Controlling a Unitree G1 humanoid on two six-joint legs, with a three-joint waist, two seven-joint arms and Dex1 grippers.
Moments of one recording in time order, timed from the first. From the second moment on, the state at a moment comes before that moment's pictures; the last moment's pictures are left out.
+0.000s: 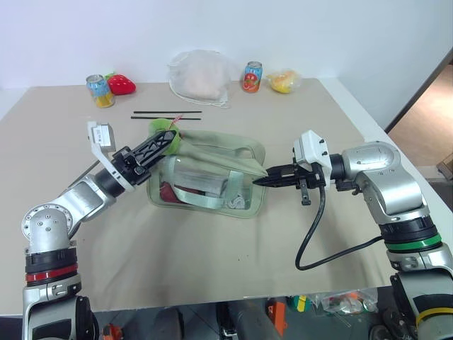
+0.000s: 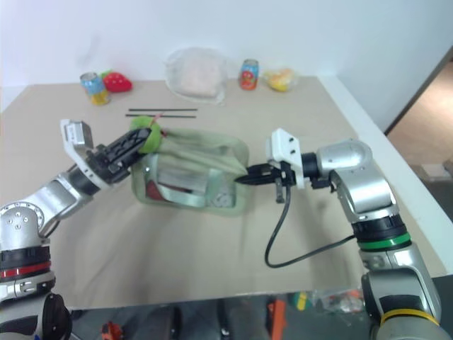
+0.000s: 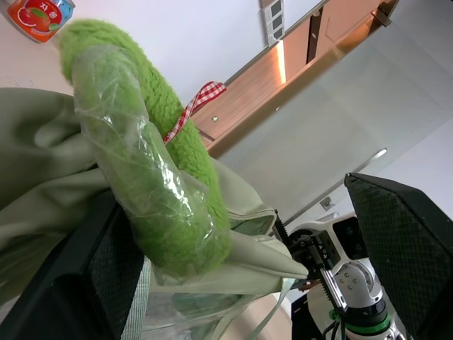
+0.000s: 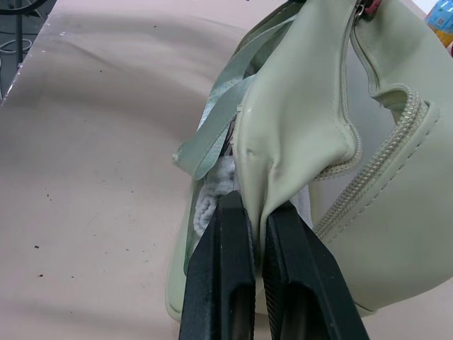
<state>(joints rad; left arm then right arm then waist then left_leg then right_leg) -0.48 0.49 0.36 -0.02 -1.45 0.97 -0.40 -0.72 -0.73 0.15 0.03 0.34 0.26 1.35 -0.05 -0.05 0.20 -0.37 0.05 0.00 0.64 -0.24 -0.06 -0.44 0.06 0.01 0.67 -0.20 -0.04</state>
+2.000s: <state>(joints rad) -0.31 0.77 0.31 -0.06 -0.94 0.88 -0.93 -0.75 -0.75 0.15 0.03 0.35 0.32 1.37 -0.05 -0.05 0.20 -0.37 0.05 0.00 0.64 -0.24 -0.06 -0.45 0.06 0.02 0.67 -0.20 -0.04</state>
